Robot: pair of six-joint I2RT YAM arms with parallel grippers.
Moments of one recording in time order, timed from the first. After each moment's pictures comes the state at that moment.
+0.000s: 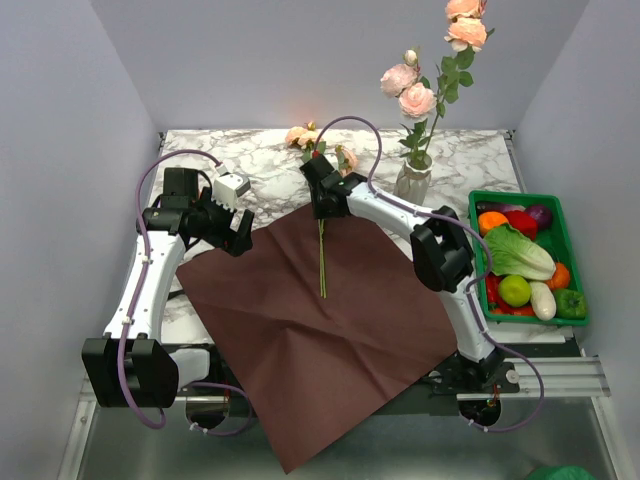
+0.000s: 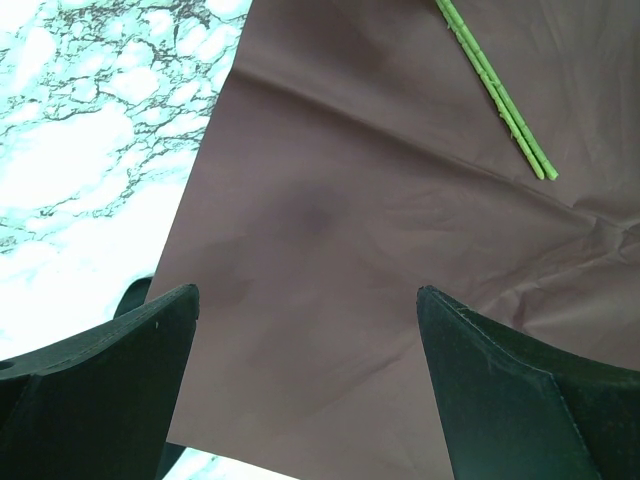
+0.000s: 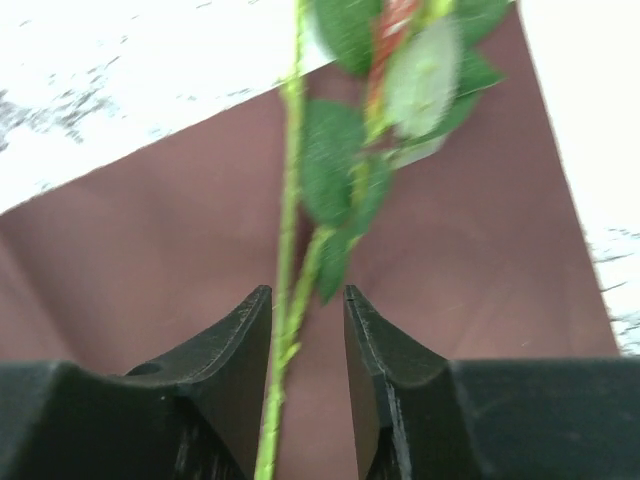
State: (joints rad) left arm -0.01 1.21 1.11 -0.84 0.48 0.42; right arm 0.75 2.26 1.90 -0.60 0.30 0.44
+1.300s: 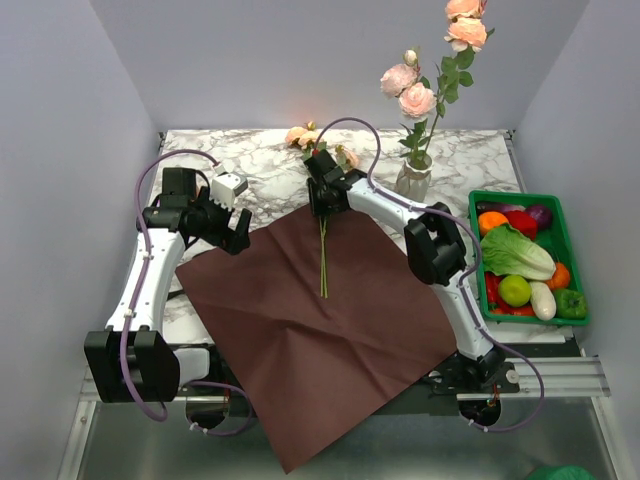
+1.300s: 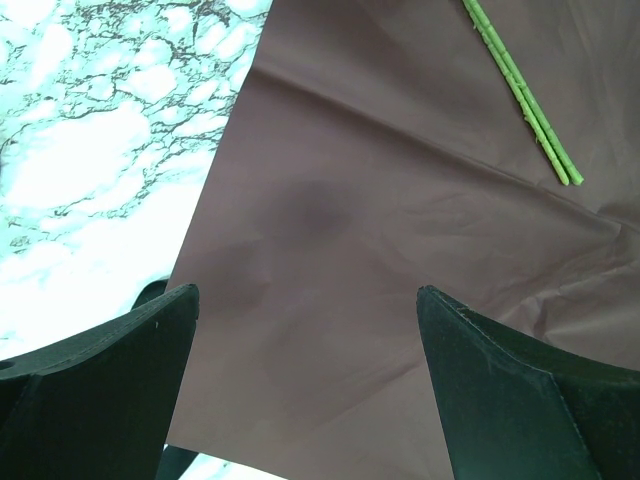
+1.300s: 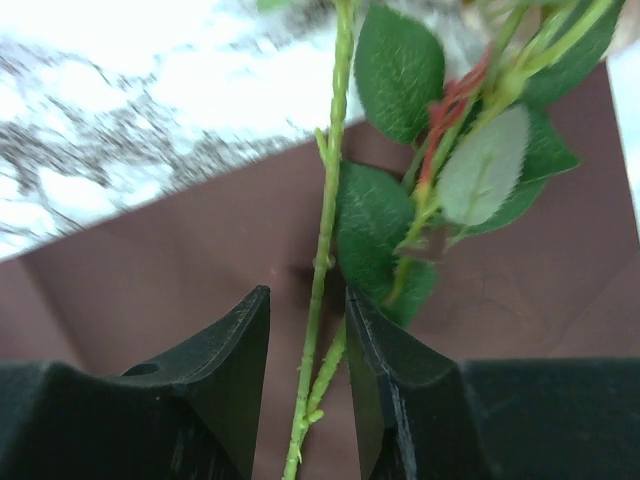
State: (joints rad) left arm 0.01 1.23 1.10 -0.80 0.48 0.44; right arm 0.69 2.38 2.04 -0.60 0.14 0.43
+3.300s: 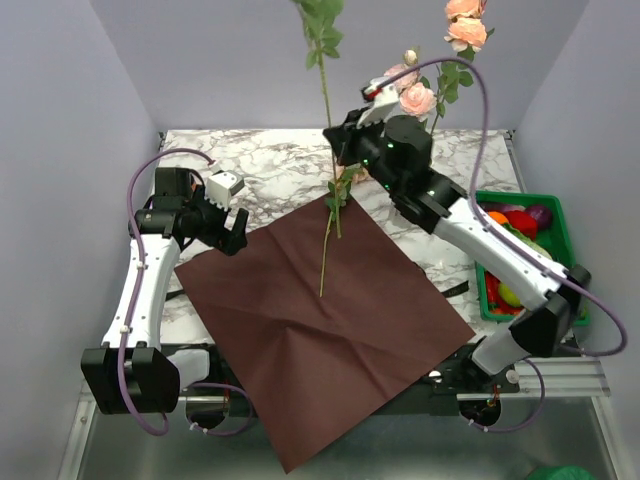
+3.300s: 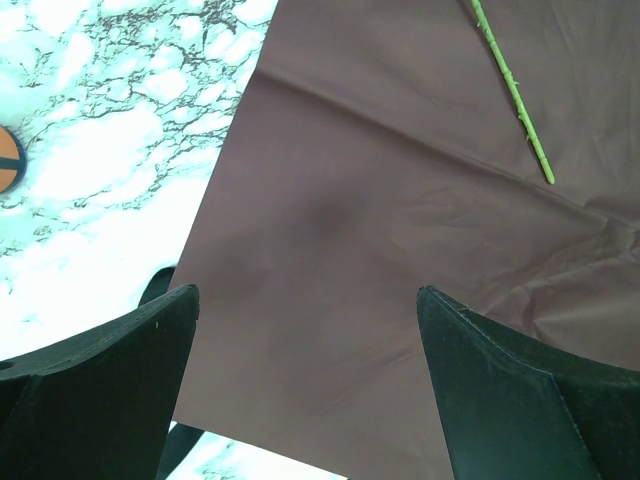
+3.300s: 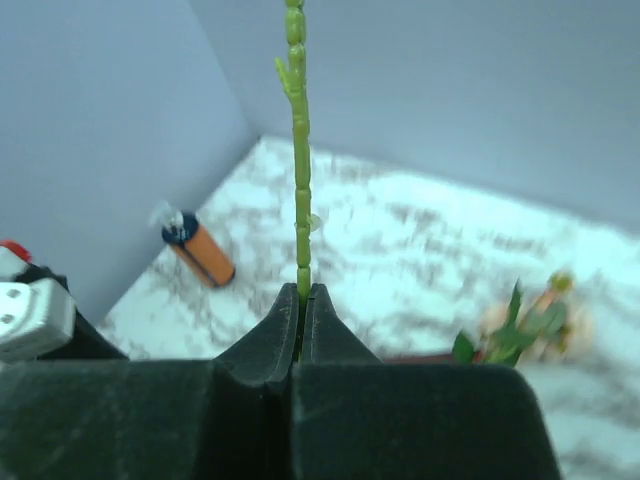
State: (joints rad) left arm 0.02 1.18 1.13 -0.87 0.48 0.44; right arm 0.77 1.61 1.64 -0.11 0.18 0.24
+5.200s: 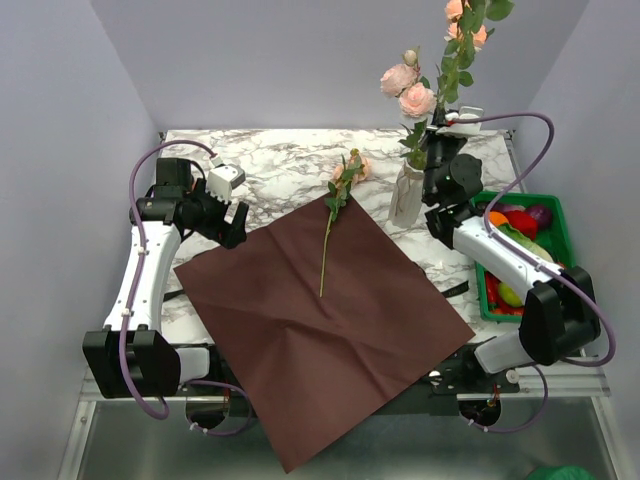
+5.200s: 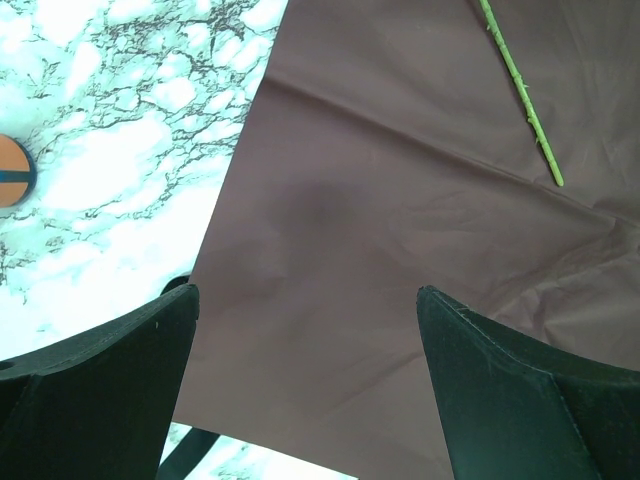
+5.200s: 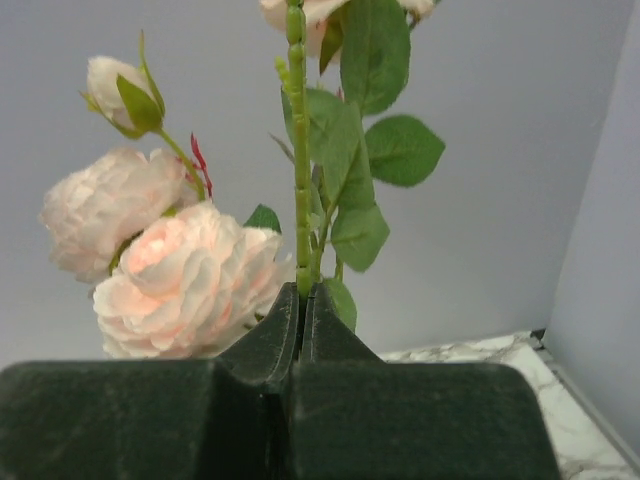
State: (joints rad) left arm 0.02 1.26 1.20 -0.89 0.48 0.47; right arm 0.44 1.46 1.07 0.87 0.54 -0.20
